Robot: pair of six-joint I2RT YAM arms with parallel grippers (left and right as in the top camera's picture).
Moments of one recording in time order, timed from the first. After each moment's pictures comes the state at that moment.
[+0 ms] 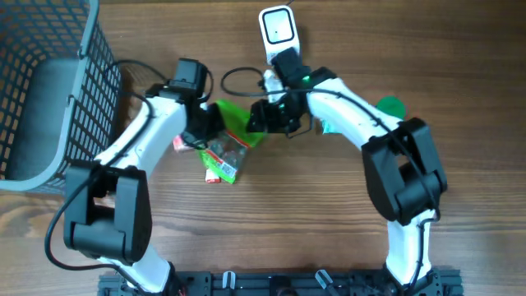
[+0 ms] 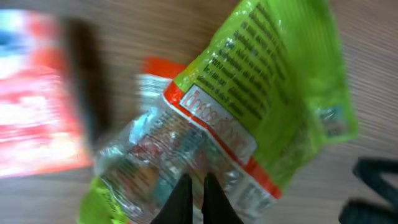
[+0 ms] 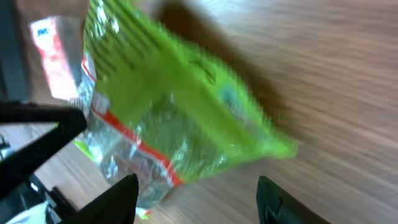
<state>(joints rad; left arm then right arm) -0.23 1.81 1.21 -0.78 0.17 -0.53 0.48 2.13 1.55 -0.74 -0.54 0.33</state>
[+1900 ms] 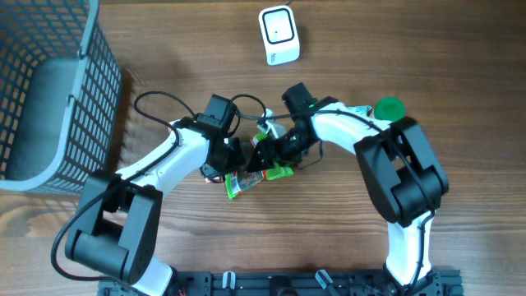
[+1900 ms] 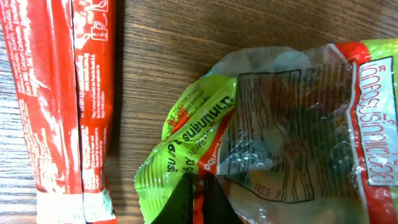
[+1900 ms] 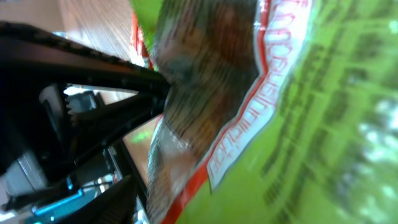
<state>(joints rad) -0.39 1.73 0.96 -0.66 0.18 -0.64 0.50 2.12 1.26 -0.64 -0.93 0.11</state>
